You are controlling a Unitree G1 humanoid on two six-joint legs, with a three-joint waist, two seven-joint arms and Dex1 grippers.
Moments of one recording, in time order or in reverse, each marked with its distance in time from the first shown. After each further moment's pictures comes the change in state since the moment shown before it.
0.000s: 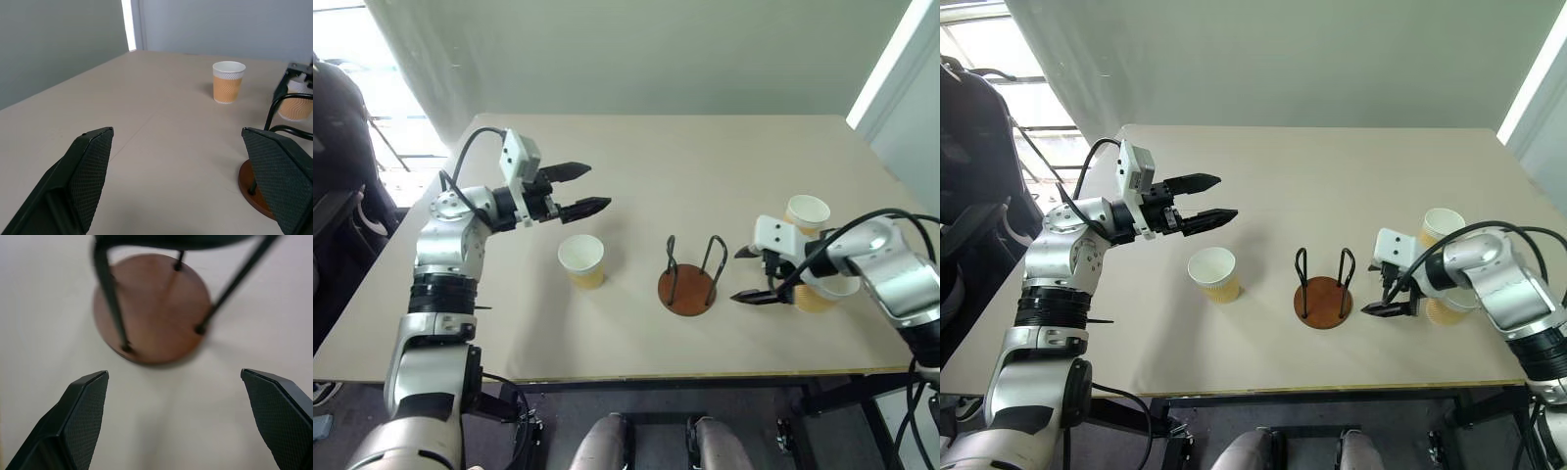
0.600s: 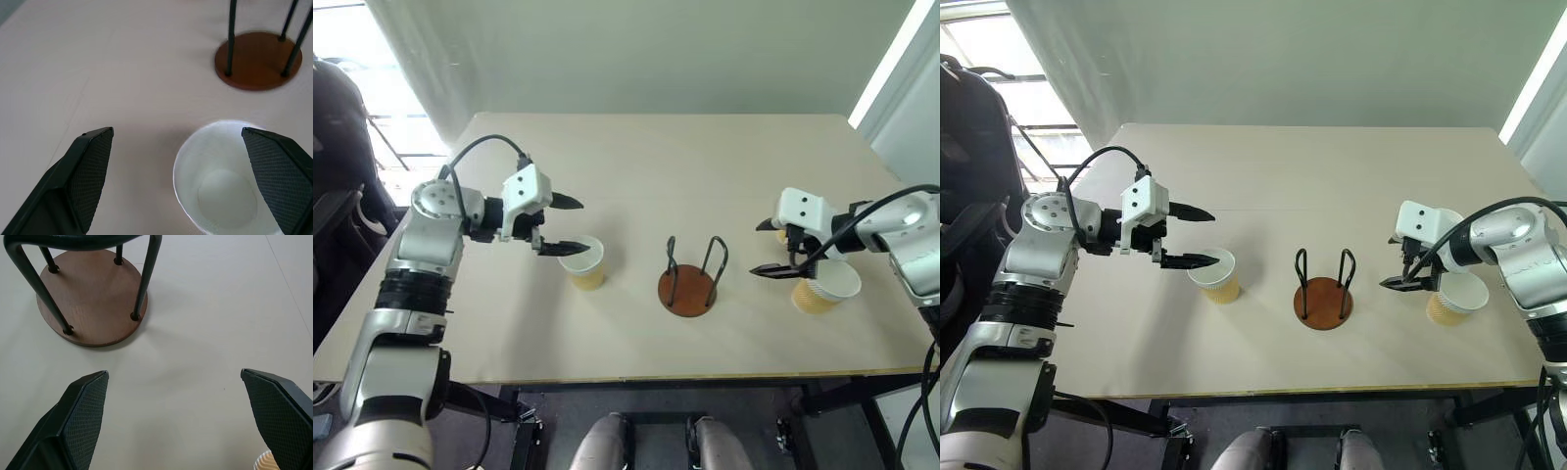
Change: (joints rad) left arm -0.021 0.172 -0.189 0.035 0.232 -0.220 -0.202; right arm -0.066 -0.035 -0.047 0.083 -0.022 -0.068 0.025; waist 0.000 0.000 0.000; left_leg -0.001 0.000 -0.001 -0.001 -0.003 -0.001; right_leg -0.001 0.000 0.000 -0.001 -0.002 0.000
